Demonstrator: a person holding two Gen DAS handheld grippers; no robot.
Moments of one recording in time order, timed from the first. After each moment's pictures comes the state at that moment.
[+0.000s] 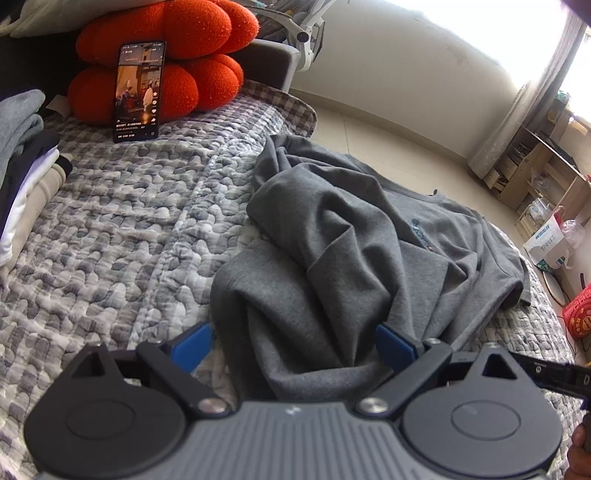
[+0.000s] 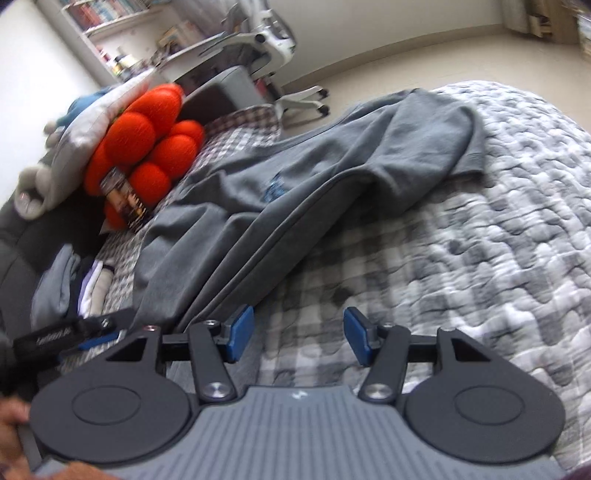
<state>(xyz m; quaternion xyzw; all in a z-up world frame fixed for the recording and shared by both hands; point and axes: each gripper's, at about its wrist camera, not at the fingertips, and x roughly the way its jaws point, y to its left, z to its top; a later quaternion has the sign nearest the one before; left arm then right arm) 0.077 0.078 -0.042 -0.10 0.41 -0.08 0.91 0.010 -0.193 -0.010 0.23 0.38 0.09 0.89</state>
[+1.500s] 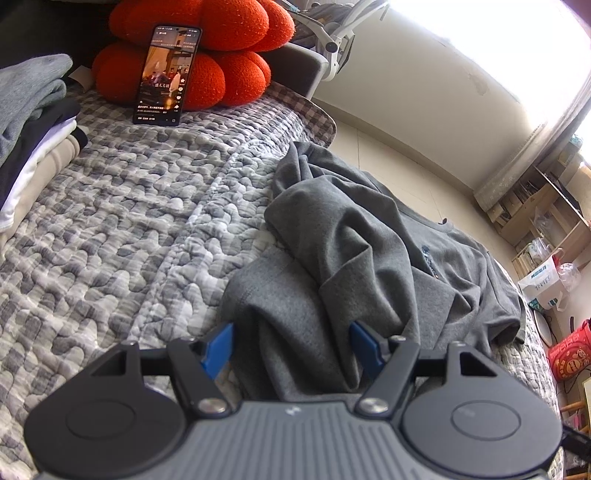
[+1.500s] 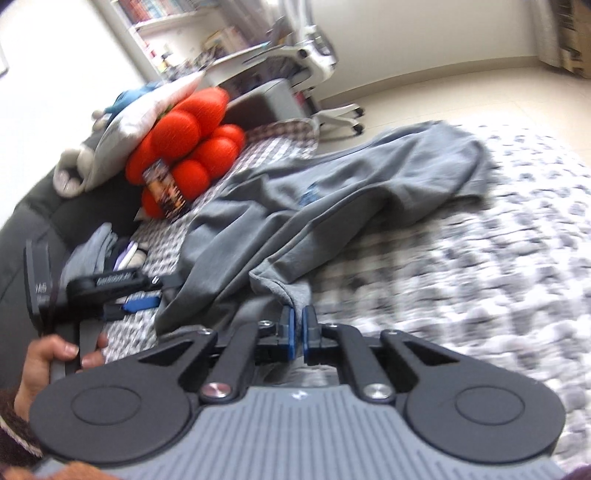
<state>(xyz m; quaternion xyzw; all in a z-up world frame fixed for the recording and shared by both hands) 0.082 0.093 -0.049 -0.16 0.40 -0.06 0.90 -0.034 -0.206 0.012 0.22 0.34 0.12 0.91</state>
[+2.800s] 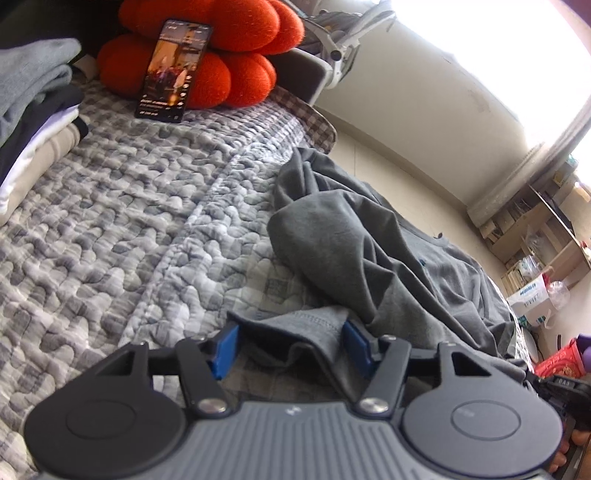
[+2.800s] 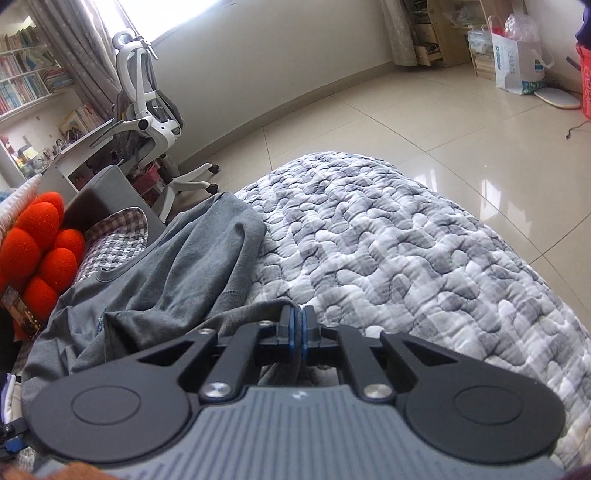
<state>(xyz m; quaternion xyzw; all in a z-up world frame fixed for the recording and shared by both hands) 0.084 0.105 -0.054 -0.21 0.38 -0.06 0.90 0.016 -0.338 -0.030 0.27 0.31 -0.10 0.91</state>
